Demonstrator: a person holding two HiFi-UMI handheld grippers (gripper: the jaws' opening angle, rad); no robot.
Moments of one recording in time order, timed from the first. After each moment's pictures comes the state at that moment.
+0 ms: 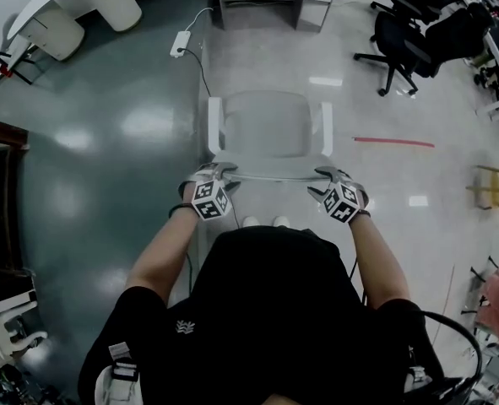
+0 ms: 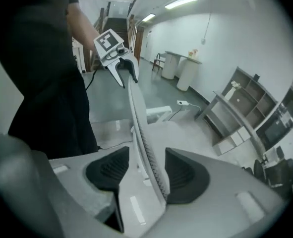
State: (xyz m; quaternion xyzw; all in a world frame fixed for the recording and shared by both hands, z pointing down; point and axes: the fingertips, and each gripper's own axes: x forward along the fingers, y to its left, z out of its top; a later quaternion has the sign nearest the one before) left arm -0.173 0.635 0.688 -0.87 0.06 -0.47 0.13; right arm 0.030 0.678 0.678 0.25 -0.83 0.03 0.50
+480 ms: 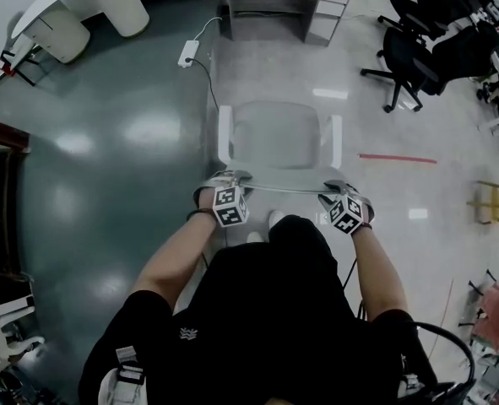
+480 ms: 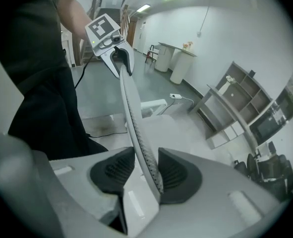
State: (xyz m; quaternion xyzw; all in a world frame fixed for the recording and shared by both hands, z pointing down) left arm -0.173 0.581 0.698 -0.86 0.06 -0.50 0.13; right arm 0.027 0.625 0.699 0.28 -0.80 0.04 0.53
